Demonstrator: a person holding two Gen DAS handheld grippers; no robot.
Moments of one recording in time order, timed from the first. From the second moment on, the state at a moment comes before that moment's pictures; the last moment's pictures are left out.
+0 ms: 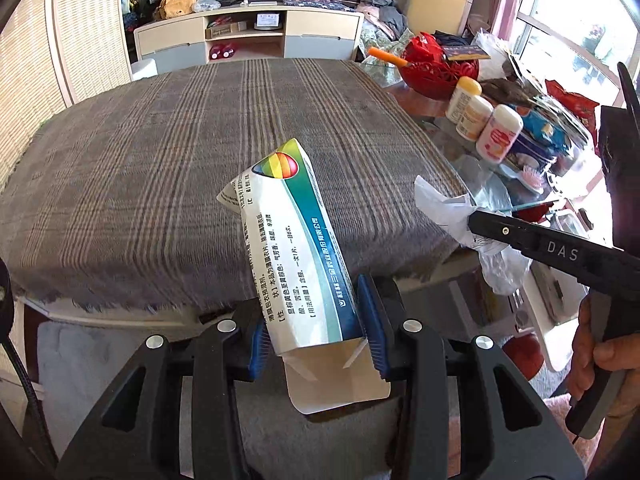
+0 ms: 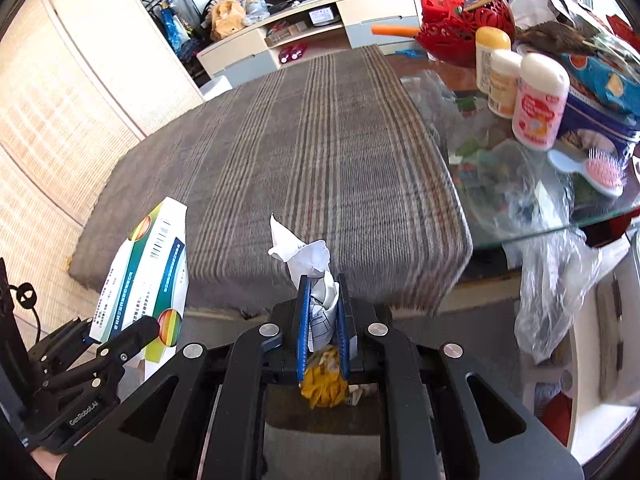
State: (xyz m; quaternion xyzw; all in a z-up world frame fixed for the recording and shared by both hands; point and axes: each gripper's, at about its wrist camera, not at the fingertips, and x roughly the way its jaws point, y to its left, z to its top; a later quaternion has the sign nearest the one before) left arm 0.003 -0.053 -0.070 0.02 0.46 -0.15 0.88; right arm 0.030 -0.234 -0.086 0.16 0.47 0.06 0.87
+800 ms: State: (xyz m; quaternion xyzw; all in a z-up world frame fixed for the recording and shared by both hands) left arm -0.027 -0.067 -0.199 0.01 0.54 -0.17 0.82; right arm -0.006 -0.221 -0.201 0.19 0.55 0.05 0.82
